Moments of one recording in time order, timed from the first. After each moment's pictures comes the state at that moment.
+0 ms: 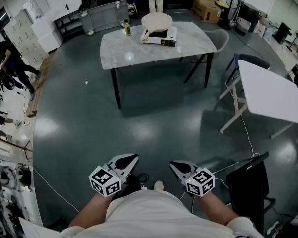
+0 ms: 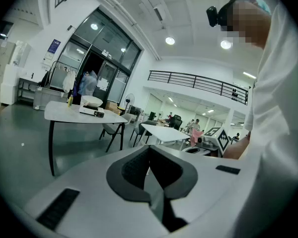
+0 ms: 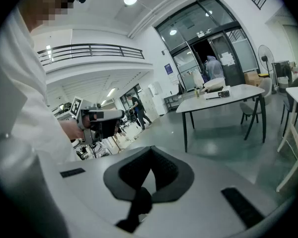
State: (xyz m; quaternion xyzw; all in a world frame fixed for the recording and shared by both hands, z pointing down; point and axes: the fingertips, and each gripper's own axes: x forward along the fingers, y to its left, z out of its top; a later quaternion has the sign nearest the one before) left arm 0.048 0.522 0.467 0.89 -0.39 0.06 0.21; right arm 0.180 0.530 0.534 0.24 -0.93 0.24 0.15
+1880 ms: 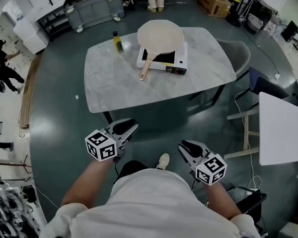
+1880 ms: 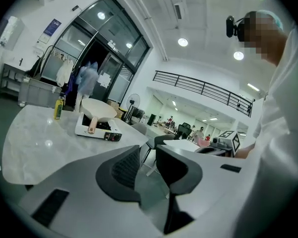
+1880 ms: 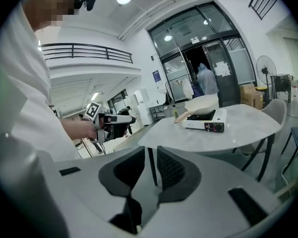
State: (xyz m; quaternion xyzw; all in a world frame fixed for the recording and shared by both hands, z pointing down) left arm -0.058 -0.065 0.458 0.90 -0.36 0.04 0.24; right arm 0.122 -0.006 0.487 0.30 -0.92 0.20 0.14
